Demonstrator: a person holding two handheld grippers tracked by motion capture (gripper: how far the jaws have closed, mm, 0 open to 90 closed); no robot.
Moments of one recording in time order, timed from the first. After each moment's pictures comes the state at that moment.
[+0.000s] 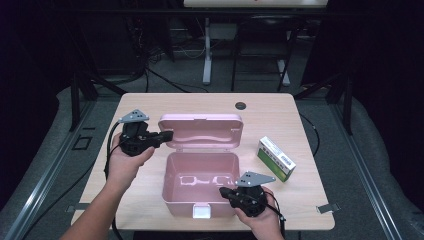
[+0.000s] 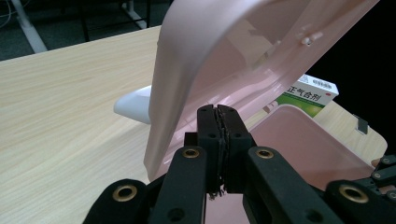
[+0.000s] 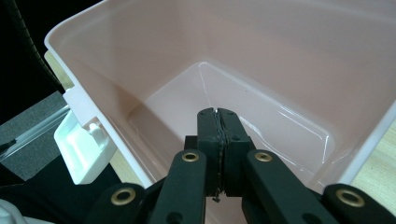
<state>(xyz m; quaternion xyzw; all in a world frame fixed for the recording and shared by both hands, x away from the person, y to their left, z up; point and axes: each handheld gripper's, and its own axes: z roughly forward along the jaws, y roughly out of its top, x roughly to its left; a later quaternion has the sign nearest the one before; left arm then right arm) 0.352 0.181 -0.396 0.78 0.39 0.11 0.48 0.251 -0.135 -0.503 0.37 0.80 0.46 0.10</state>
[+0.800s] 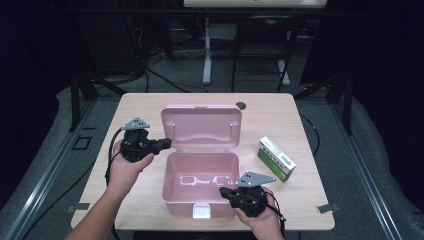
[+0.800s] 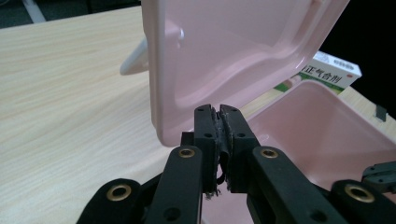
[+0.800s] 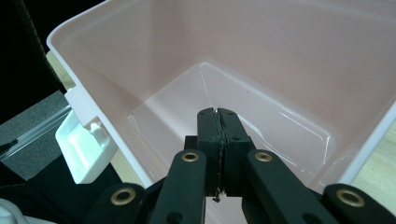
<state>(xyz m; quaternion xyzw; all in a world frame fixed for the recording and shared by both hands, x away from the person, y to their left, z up) 0.354 0.187 -0.427 0.78 0.41 0.10 0.45 0.250 -0.135 -0.503 0.37 0.80 0.46 0.10</state>
